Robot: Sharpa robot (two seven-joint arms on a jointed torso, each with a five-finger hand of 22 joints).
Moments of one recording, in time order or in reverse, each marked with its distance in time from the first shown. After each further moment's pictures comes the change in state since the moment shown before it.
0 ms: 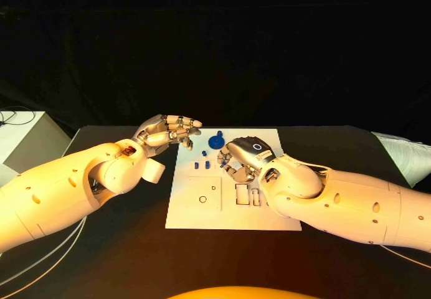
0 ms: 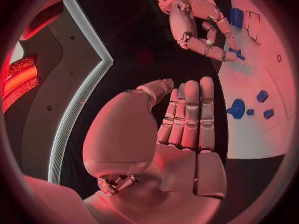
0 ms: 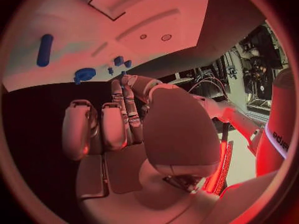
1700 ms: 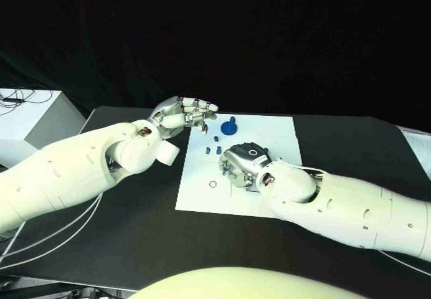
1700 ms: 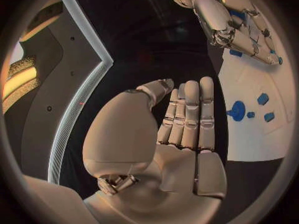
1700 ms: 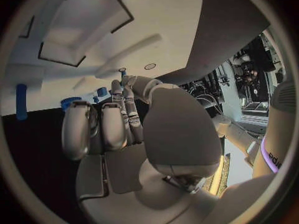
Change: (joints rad) left arm 0.000 0.000 0.000 0.012 -0.002 -0.006 -0.002; left_hand 0.000 0.000 -0.003 0.003 0.000 -0.002 0.001 0.000 0.000 0.000 0.000 0.004 0.001 0.000 0.000 0.000 0.000 0.000 0.000 0.000 0.000 -0.003; right arm -0.066 0.084 -0.015 -0.059 -0.063 0.096 0.005; right_hand -0.001 -0.001 0.007 -0.004 -0.001 -0.002 -0.002 0.000 0.001 0.000 0.000 -0.005 -0.002 0.000 0.000 0.000 -0.008 0.000 0.000 0.000 0.000 -0.006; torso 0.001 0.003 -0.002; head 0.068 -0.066
